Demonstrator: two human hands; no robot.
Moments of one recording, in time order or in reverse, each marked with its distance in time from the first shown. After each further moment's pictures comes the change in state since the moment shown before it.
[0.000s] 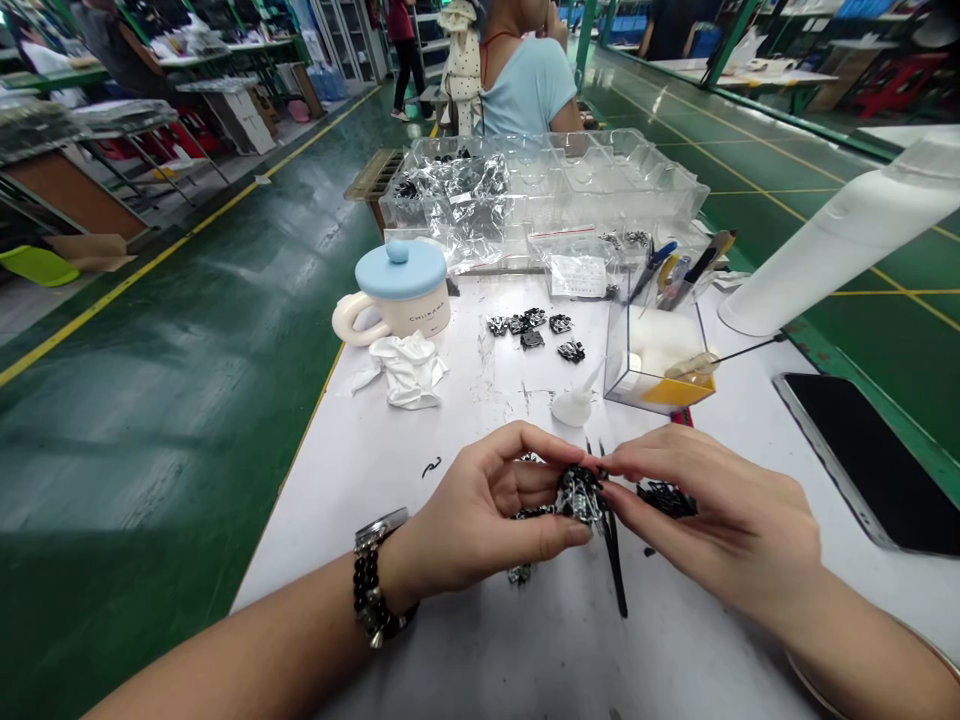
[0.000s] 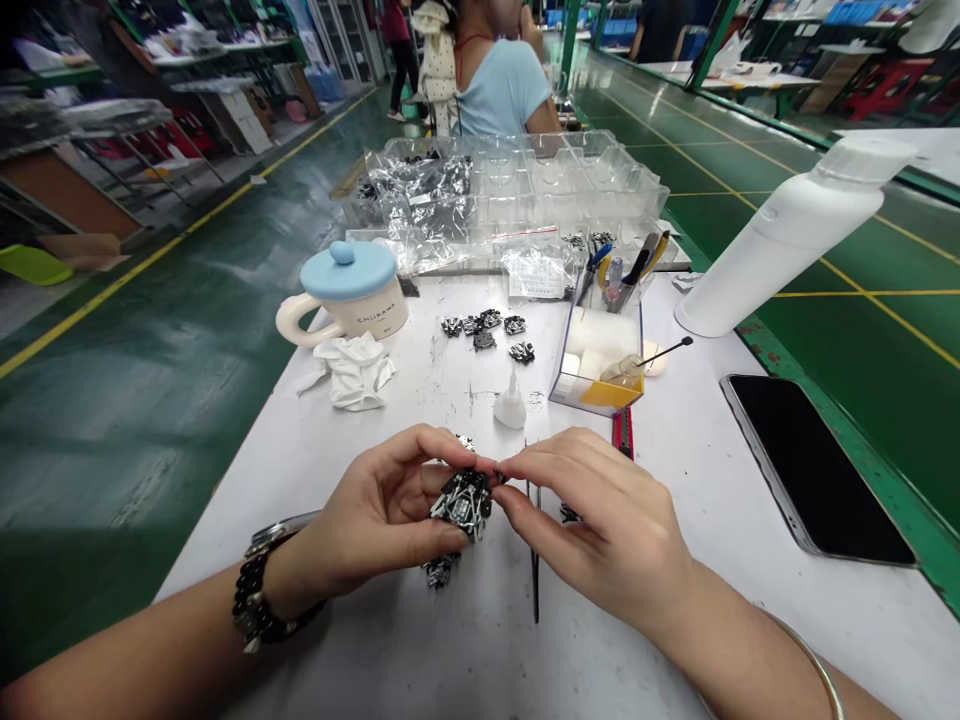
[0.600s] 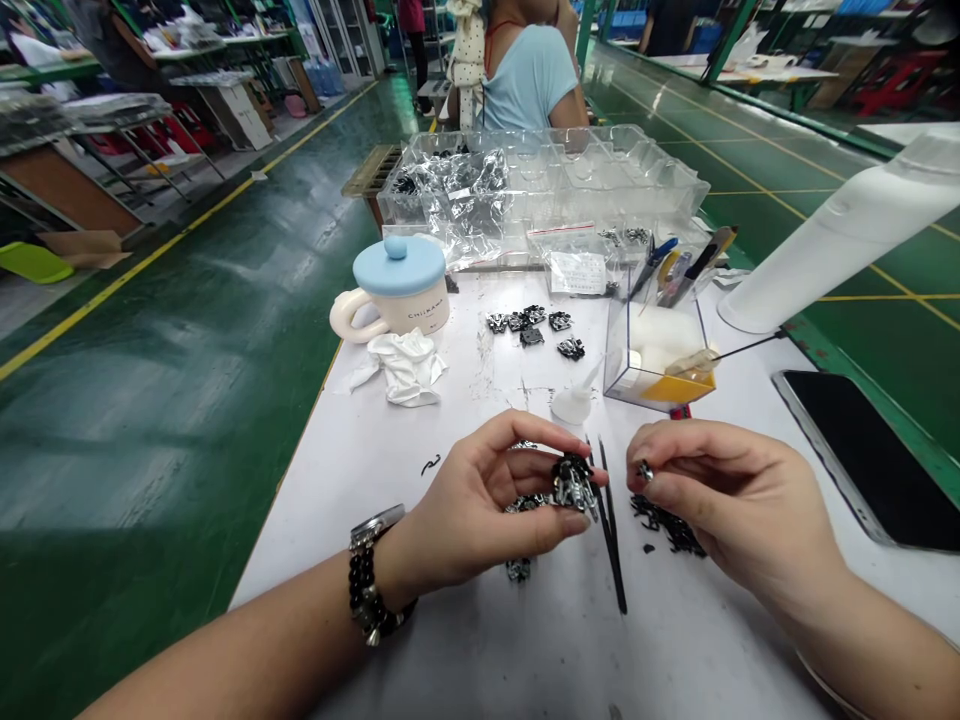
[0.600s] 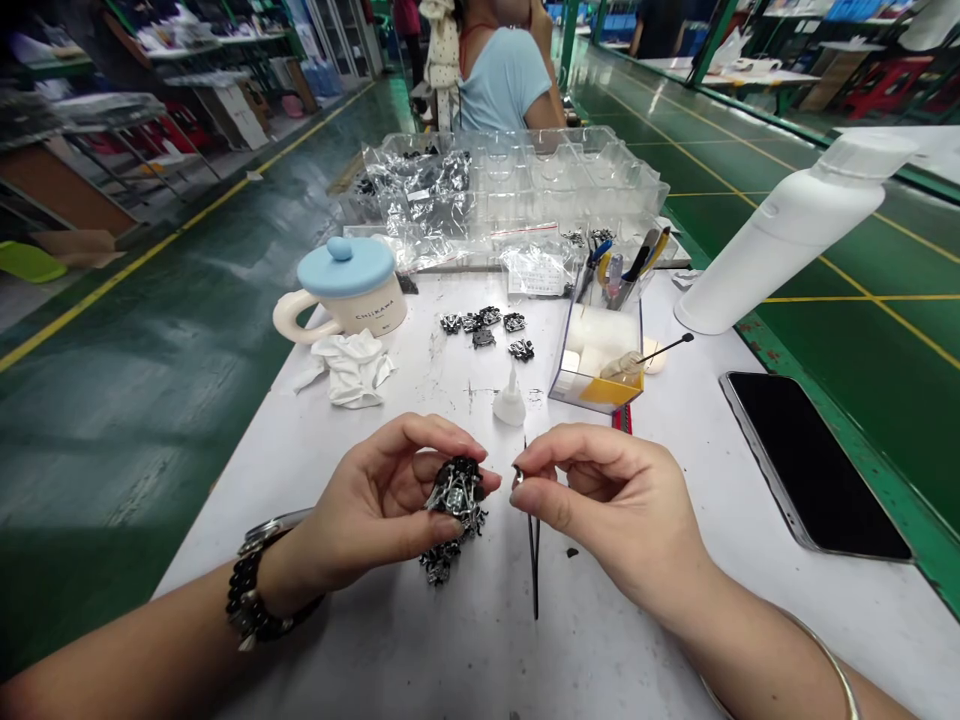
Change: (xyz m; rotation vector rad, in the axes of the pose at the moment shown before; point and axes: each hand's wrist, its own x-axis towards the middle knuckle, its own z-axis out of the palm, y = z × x) left_hand 0.000 0.001 -0.001 0.036 -0.024 0.151; right_hand -0.006 0.001 -0.003 0.676 0.058 0.674
